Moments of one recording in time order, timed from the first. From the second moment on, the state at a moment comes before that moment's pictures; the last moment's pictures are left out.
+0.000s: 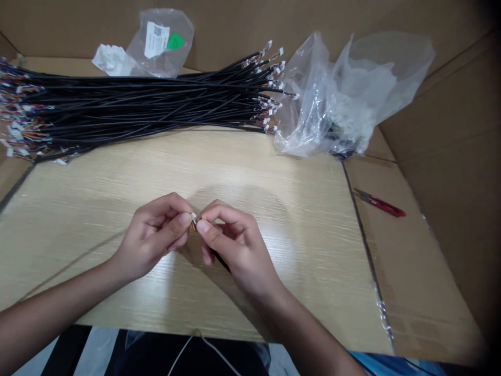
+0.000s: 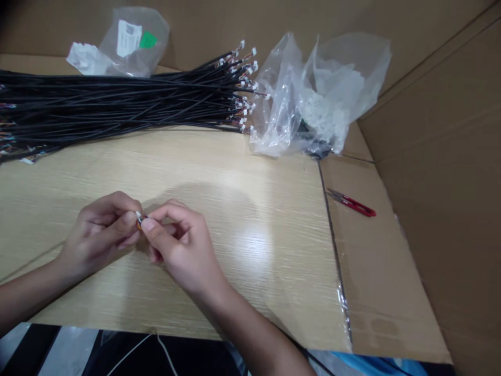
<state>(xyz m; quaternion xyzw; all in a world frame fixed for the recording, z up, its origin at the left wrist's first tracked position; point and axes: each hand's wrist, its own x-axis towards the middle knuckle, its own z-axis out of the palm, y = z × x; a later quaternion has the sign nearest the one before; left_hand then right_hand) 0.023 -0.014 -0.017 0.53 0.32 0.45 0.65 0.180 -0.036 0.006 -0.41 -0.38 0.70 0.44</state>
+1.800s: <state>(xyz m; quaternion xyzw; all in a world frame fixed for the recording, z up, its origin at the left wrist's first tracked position) 0.065 0.061 0.148 0.66 0.18 0.43 0.59 0.223 0.027 0.171 -0.28 -0.59 0.56 0.51</state>
